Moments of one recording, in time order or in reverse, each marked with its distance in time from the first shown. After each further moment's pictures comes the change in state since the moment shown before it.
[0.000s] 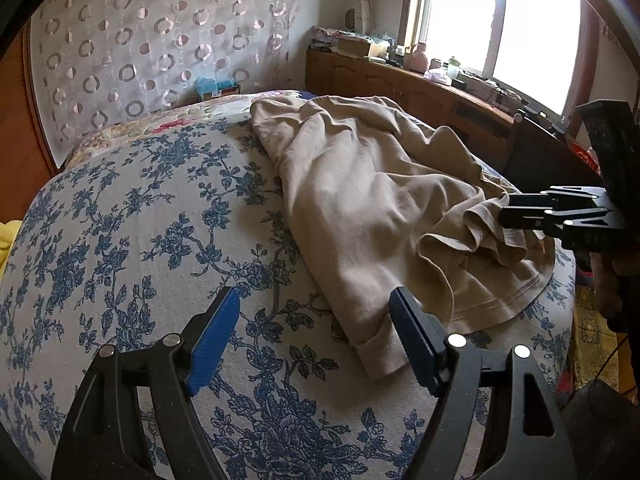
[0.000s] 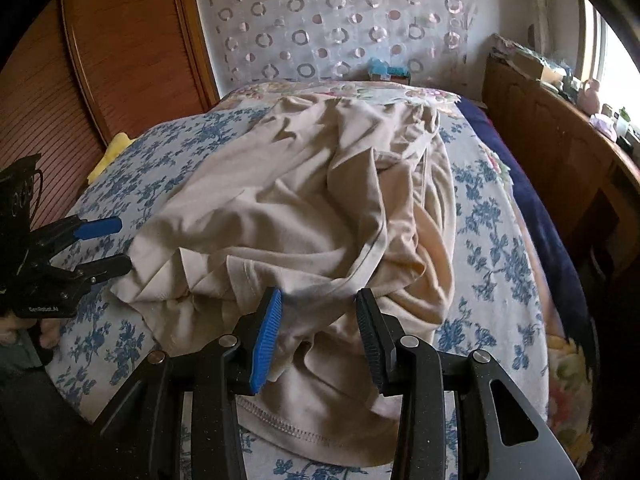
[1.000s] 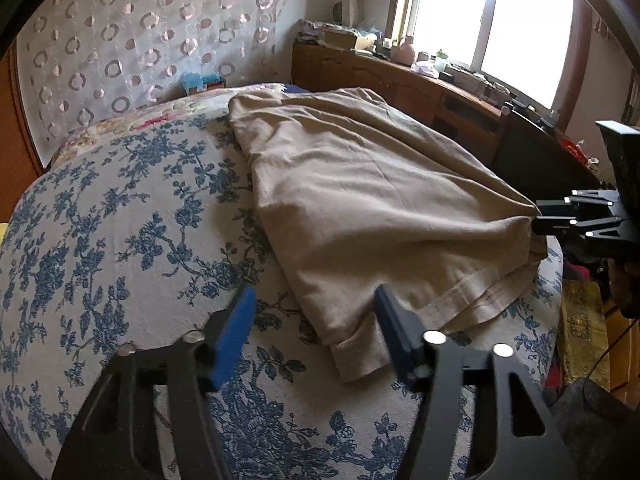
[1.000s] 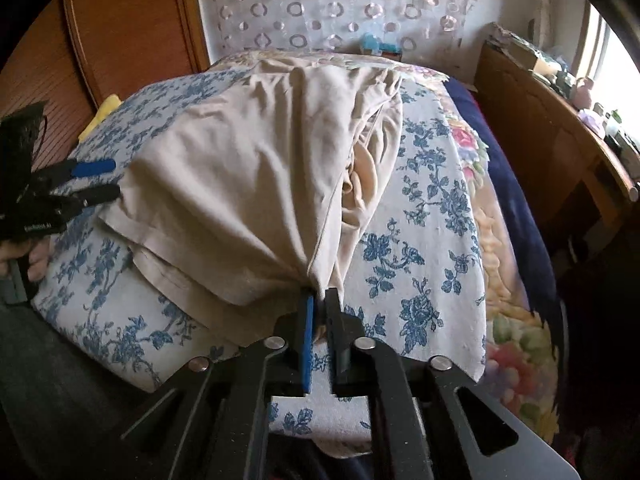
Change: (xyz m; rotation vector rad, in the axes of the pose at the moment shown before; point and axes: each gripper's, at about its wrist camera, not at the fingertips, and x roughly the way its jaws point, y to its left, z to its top) left arm 0.006 -0.013 0.006 0.010 0.040 -0.054; right arm -0.024 -0.011 -0.034 -0.043 0.094 -0.095
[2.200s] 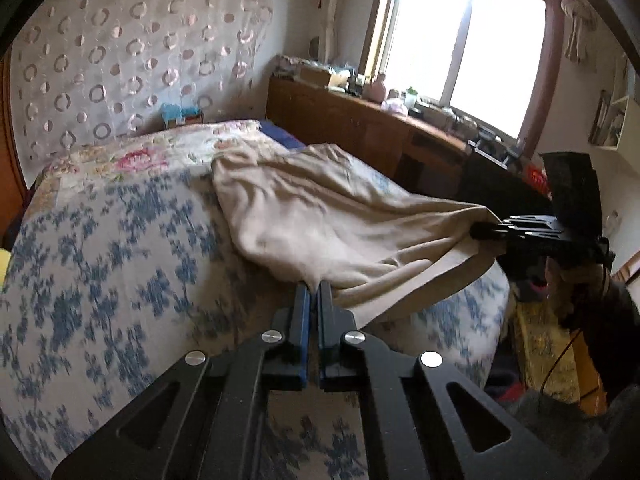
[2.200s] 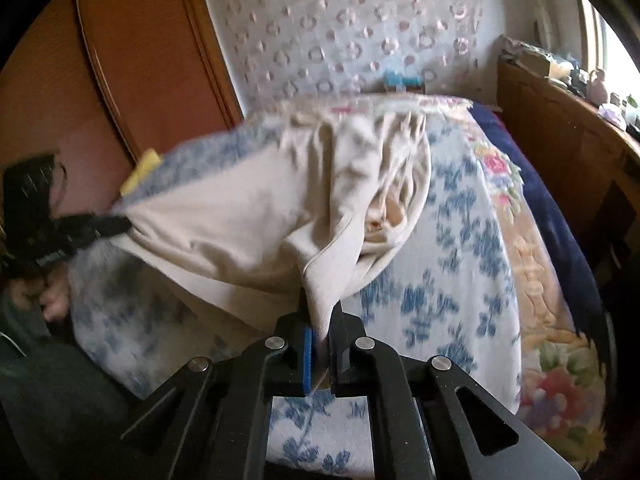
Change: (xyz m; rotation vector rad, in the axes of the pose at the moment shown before) left arm -0.059 0.002 0.031 0.005 -0.142 -0.109; right arm -0.015 -0.025 0.009 0.085 -0.181 0.223
